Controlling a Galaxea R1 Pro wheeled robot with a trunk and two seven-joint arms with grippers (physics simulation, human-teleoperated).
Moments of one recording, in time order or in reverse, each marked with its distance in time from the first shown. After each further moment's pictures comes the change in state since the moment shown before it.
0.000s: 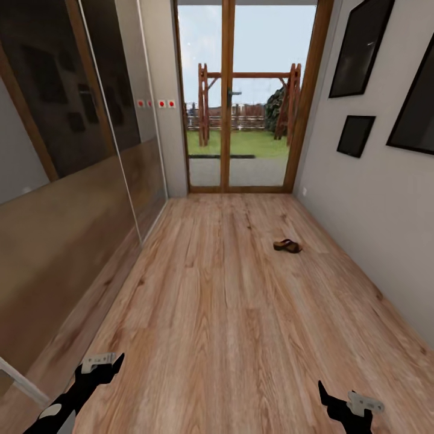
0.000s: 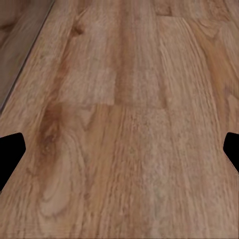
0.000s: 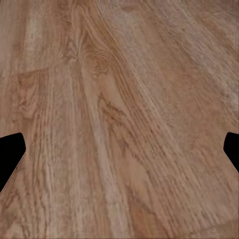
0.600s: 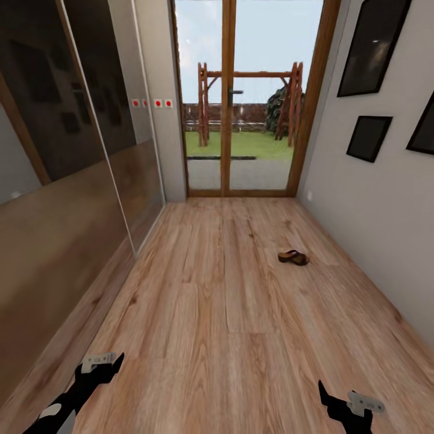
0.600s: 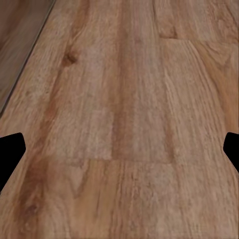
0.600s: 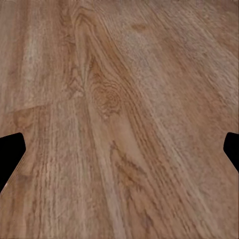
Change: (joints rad) left arm 0.000 0.001 0.001 -0.002 0.000 0.000 0.000; right arm 0.000 0.000 0.000 0.000 0.000 -0.001 0.000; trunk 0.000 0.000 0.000
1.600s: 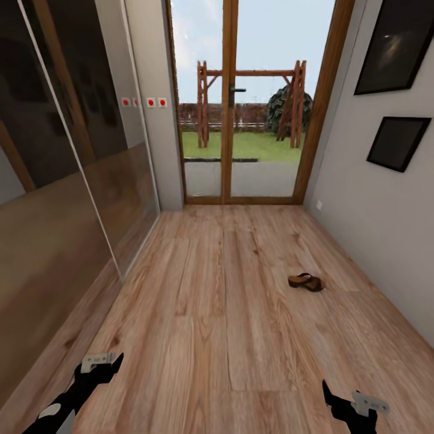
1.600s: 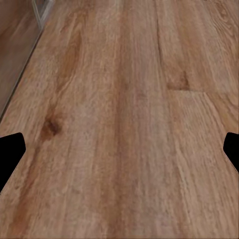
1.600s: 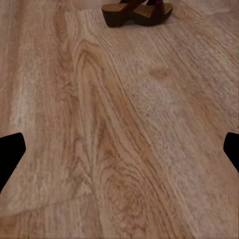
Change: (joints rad) left arm 0.000 0.002 0.000 -0.001 0.000 0.000 -0.001; right arm 0.000 -0.016 -0.002 0.000 -0.002 -0.001 -0.001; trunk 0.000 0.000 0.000
